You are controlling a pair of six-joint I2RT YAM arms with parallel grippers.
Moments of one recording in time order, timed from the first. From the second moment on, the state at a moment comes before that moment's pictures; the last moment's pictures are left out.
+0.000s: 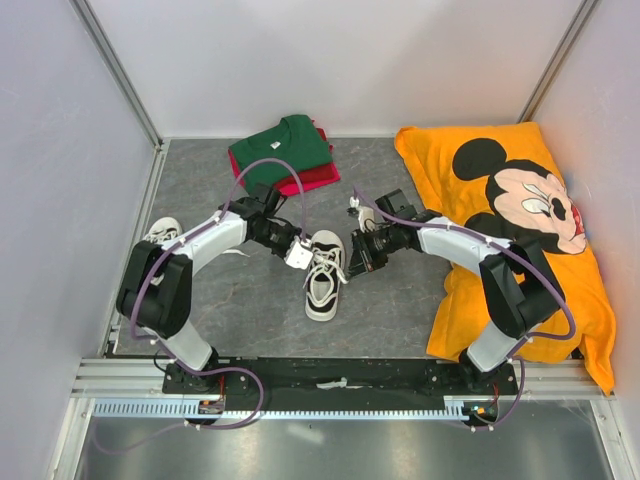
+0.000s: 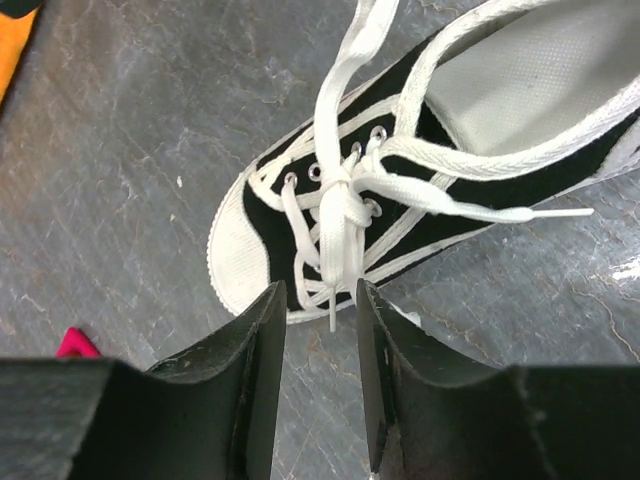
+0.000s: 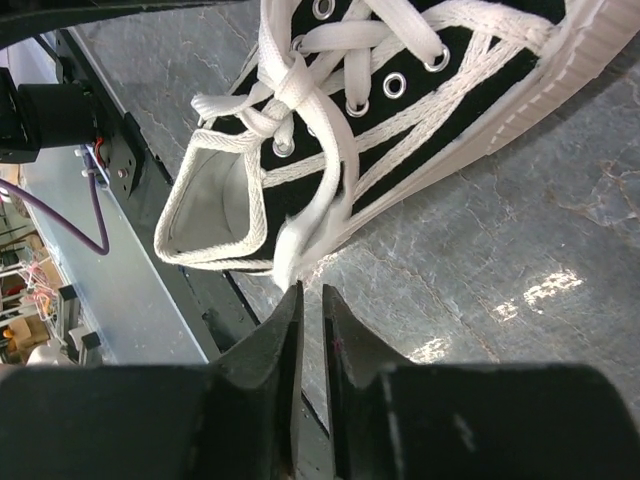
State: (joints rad) left arm -0.41 1.65 1.08 -0.62 0.82 1.74; right arm 0.51 1.67 1.03 -0.42 -0.74 0.20
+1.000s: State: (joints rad) left arm -0.37 1.67 1.08 -0.64 0.81 1.76; right arm 0.48 1.70 1.17 -0.45 -0.68 -0.04
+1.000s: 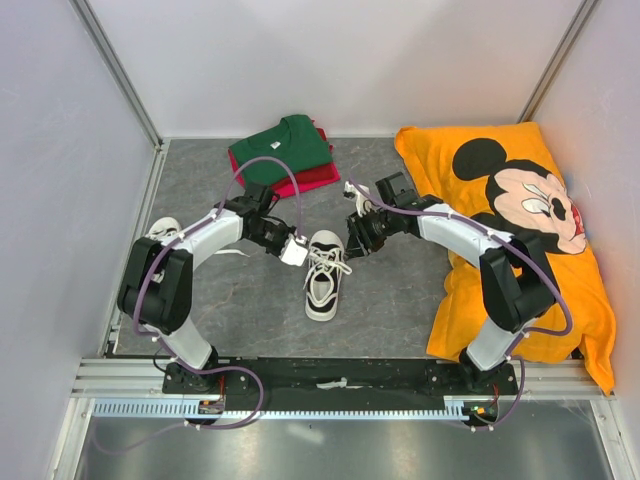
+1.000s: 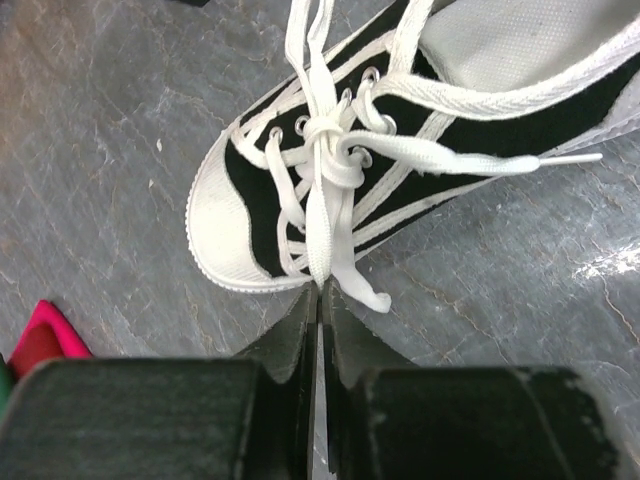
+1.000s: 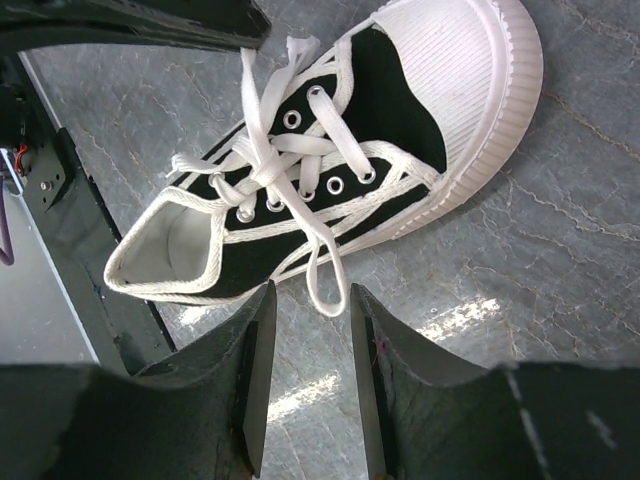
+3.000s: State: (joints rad) left arm -0.32 1.68 1.10 -0.71 0.85 1.76; right arm 0.62 1.80 1.18 -0.34 -0.50 -0.19
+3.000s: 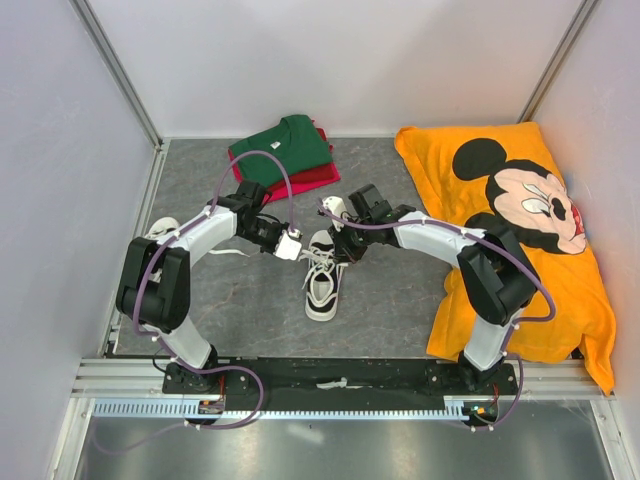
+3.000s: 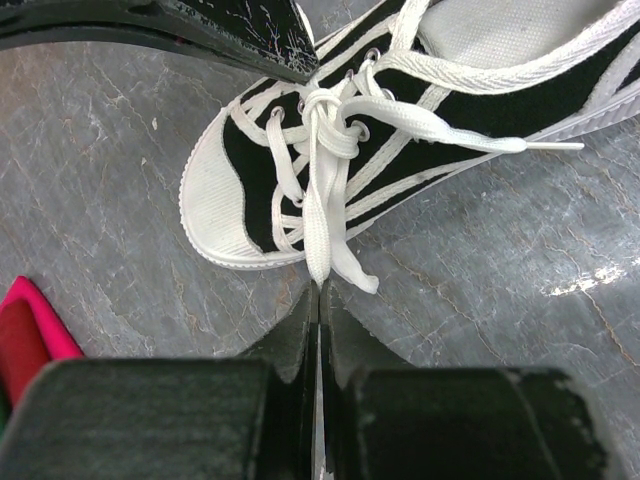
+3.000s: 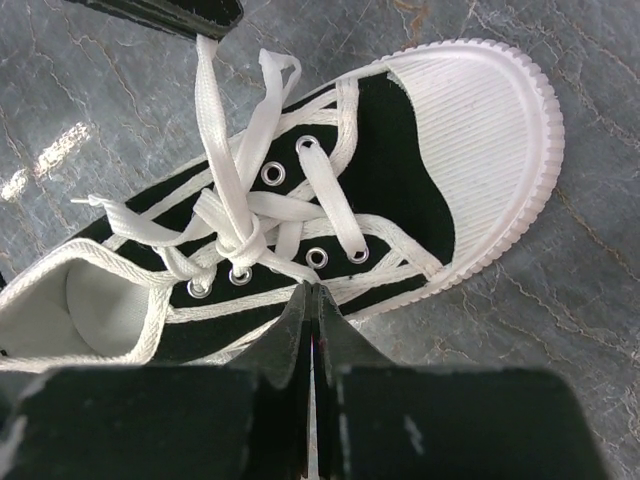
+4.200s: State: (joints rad) left arm -0.18 1.69 1.12 -0.75 0.84 1.77; right arm 0.62 1.65 1.09 -0.35 -0.44 -0.19
